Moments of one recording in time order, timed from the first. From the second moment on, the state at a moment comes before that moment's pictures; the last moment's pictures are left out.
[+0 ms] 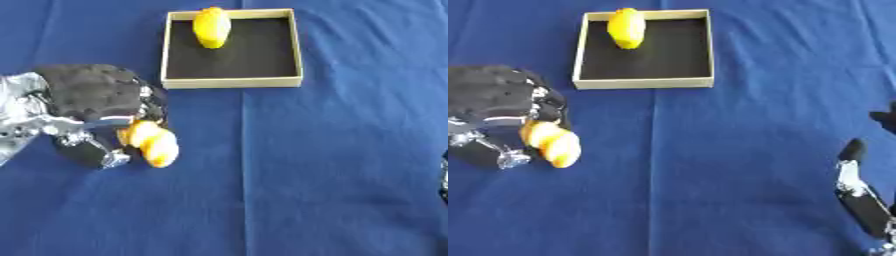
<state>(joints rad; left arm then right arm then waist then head) -0.94 0.76 -0.50 -1.96 -0.61 -0.14 -0.71 0.20 -0.58 0.03 -2.00 0.48 -0.31 -0.86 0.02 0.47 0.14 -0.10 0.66</state>
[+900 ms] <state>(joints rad) -1.23 0.42 -0.39 -1.39 -0.82 -0.18 -0.53 0.17 -0.59 0.06 -2.00 0.49 -0.35 -0.85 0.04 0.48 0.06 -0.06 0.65</state>
